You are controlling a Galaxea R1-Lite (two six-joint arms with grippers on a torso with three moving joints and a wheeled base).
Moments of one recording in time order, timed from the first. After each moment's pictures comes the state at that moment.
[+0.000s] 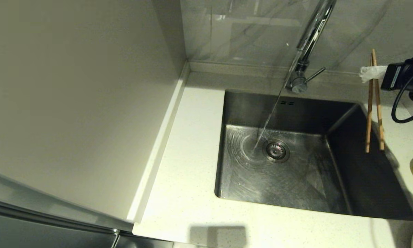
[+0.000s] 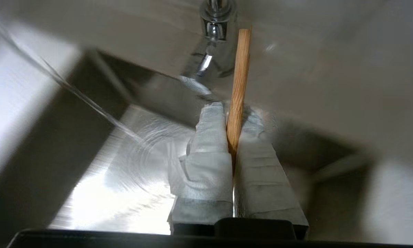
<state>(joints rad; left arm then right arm) 0.00 0.00 0.00 0.00 0.02 -0.02 -0.24 1.67 -1.40 -0.20 0.50 -0.05</state>
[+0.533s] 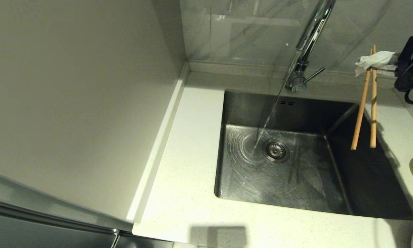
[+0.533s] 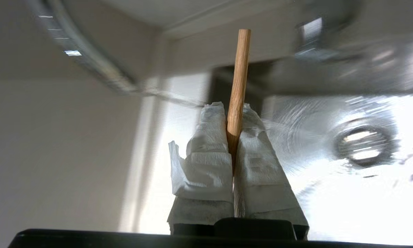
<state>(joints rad) 0.00 0.00 0.00 0.00 0.02 -0.02 -0.22 1.63 -1.48 -0.06 0.72 0.64</state>
